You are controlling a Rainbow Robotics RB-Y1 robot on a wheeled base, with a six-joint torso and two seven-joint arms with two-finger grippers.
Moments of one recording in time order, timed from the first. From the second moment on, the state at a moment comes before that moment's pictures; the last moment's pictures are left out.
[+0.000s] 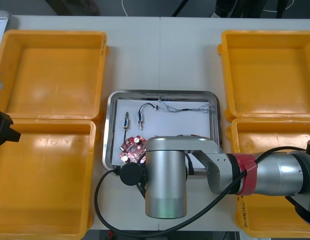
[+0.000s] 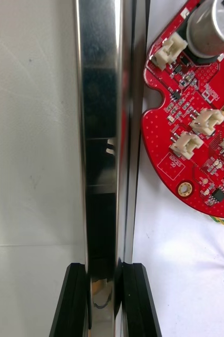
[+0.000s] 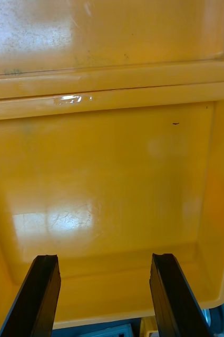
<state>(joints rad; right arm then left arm) -0.88 -0.41 1.27 -1.90 -0.46 1.63 1.54 -0.17 0.94 0.28 -2.26 1.09 1.91 -1.14</state>
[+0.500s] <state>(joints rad) -1.00 -0.42 1.27 -1.90 -0.54 1.63 1.54 -0.17 0.94 0.28 -2.26 1.09 1.91 -1.14</state>
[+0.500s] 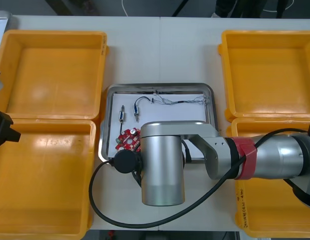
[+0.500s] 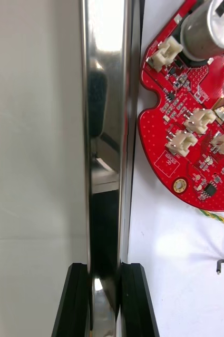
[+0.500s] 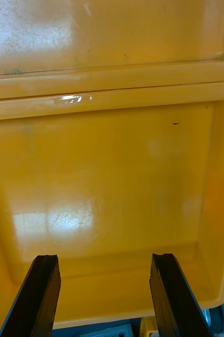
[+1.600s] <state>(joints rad) -1.12 -0.44 1.24 -1.78 -0.57 1.63 1.57 -0.17 0.94 0.28 -2.26 1.09 1.91 -1.14</state>
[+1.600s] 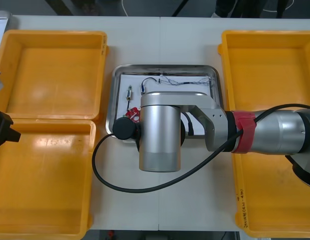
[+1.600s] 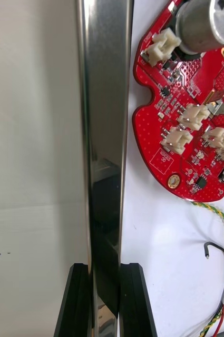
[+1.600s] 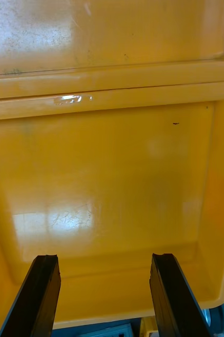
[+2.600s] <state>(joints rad) -1.22 -0.40 1.24 -1.60 -0.57 1.58 1.65 -0.17 0.94 0.28 -2.26 1.09 1.91 -1.14</state>
